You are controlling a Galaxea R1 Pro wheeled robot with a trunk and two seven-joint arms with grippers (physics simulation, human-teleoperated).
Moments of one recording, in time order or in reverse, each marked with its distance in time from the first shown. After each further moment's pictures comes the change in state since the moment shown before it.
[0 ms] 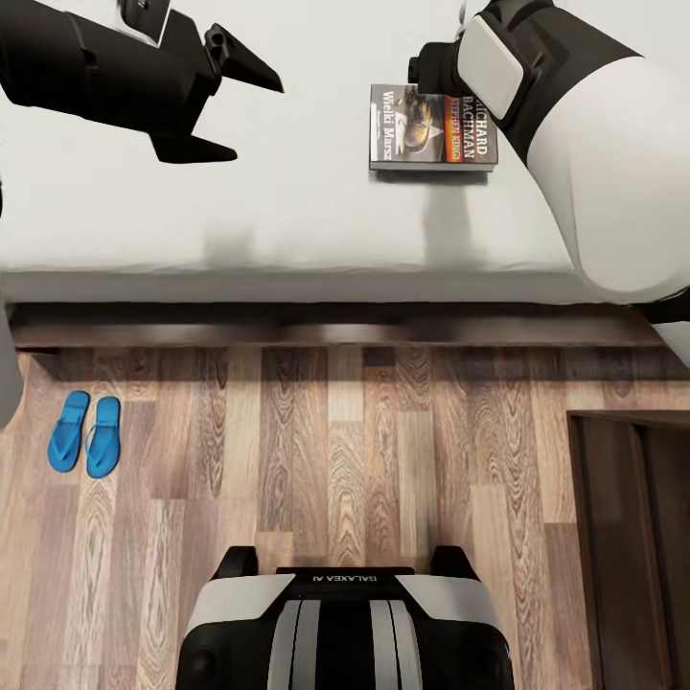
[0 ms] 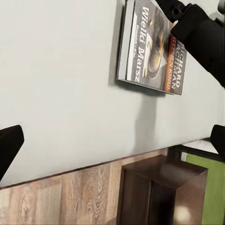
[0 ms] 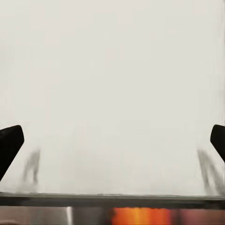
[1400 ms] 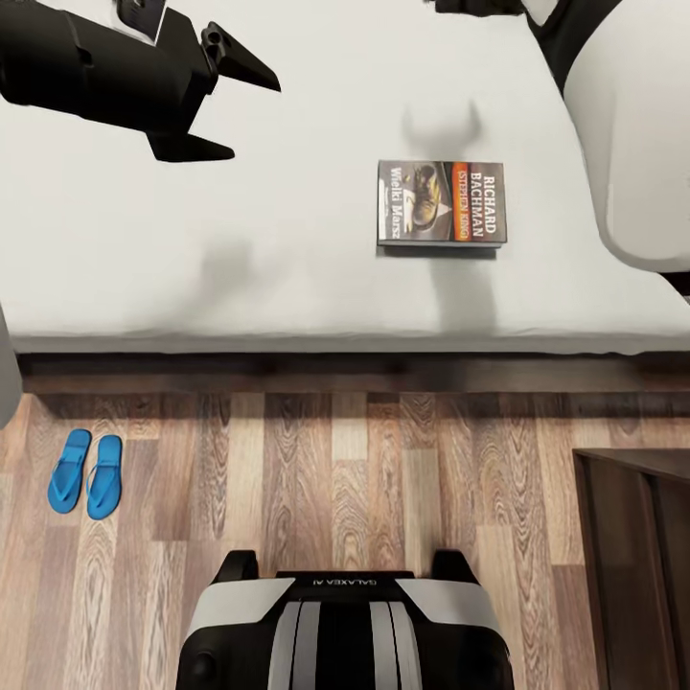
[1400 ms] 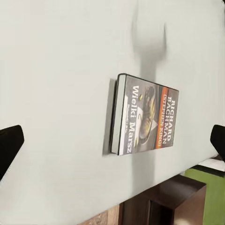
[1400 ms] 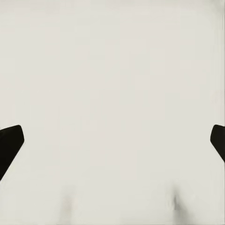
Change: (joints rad) left arm 0.001 0.002 0.007 0.000 0.000 0.009 0.002; right arm -0.077 0.000 -0.003 -0.115 -0.013 0.144 -0.002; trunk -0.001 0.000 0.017
